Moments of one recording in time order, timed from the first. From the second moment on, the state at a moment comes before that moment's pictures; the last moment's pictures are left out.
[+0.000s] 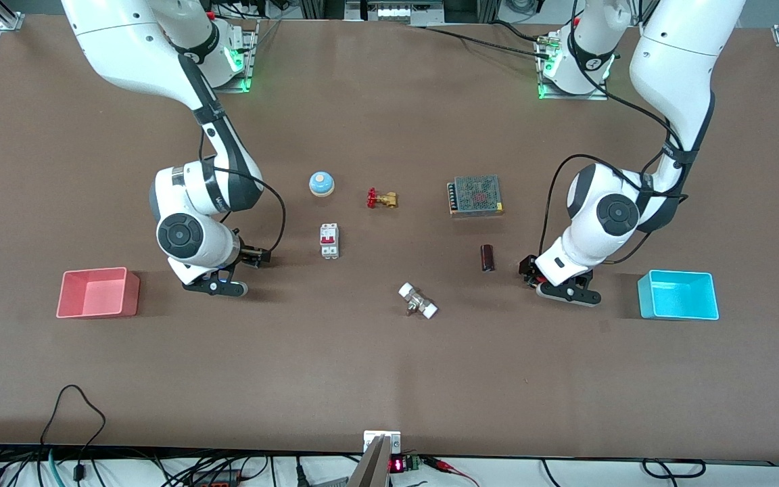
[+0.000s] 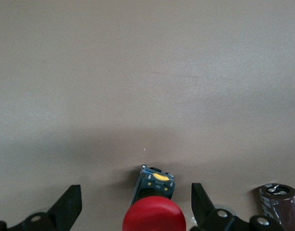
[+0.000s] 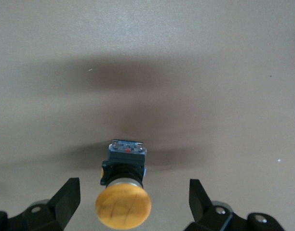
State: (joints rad) left arm -0.14 0.56 -0.10 -1.95 0.05 2.60 -0.09; right arm 0.39 0.60 -0.09 -1.74 0.03 2.13 0.42
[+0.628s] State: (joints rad) left arm -0.14 0.58 -0.11 -1.95 0.05 2.60 -0.09; right arm 0.39 0.61 -0.09 -1.74 0.03 2.13 0.45
